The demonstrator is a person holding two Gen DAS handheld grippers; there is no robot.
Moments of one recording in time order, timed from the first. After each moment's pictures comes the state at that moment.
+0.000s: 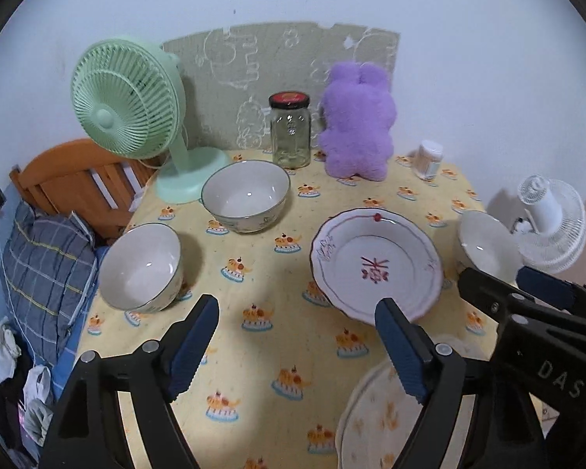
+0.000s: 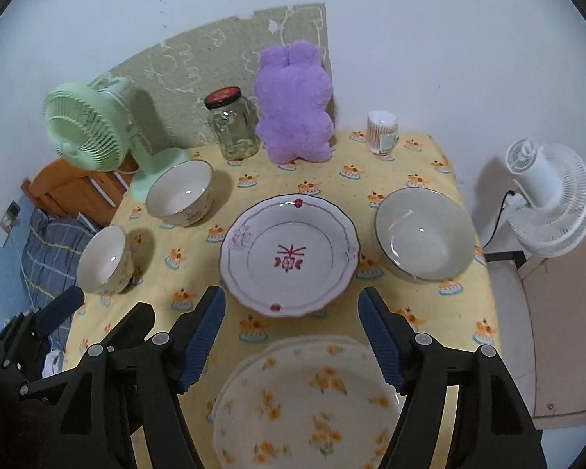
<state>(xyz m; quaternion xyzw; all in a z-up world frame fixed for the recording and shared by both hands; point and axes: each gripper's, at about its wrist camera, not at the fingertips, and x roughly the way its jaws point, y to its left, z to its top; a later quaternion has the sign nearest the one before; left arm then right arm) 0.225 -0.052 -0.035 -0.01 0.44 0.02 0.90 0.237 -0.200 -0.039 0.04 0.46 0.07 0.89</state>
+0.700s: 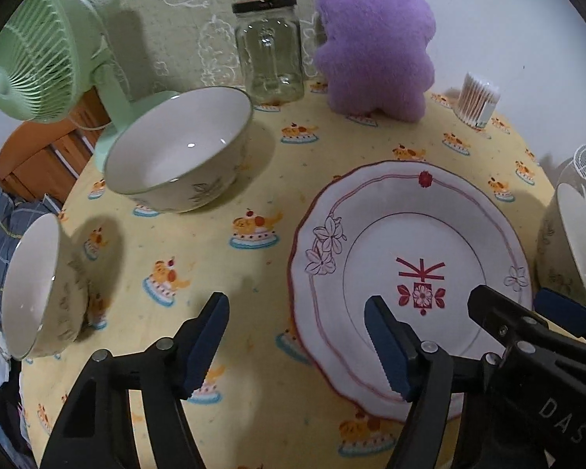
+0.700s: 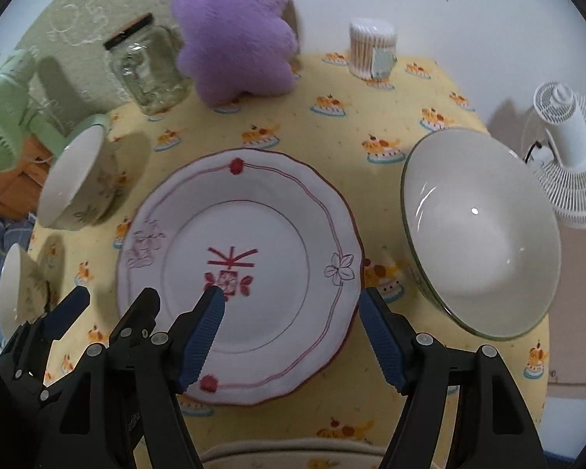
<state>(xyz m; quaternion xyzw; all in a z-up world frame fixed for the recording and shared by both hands) 0.330 -0.075 -0.156 0.01 0.51 0.03 0.86 0.336 -0.211 -0.153 0.06 0.55 0.01 0.83</state>
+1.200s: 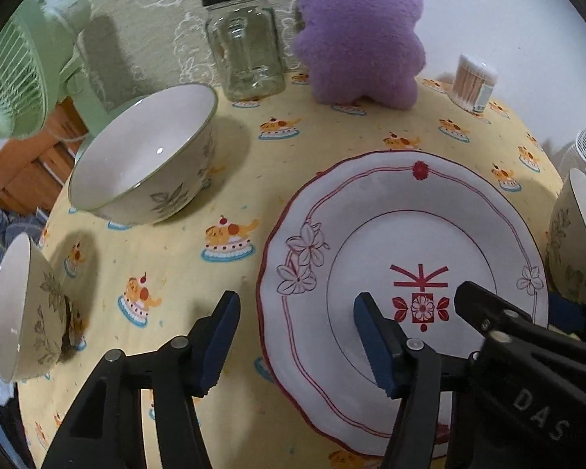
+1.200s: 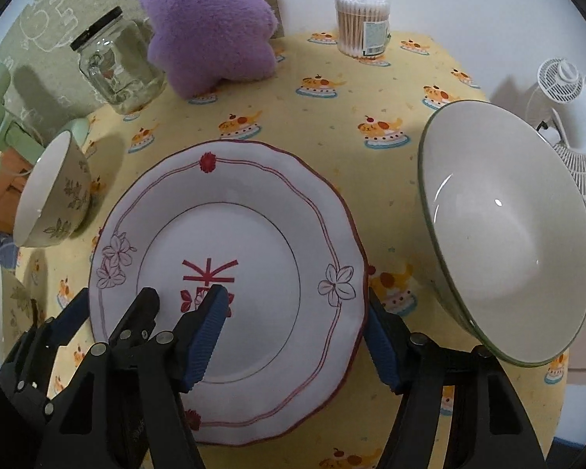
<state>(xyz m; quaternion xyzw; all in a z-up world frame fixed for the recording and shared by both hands) 0.344 -0.088 -0.168 0.03 0.52 0.02 0.86 0.351 -0.210 -0.177 0.07 0.56 0.00 0.82</state>
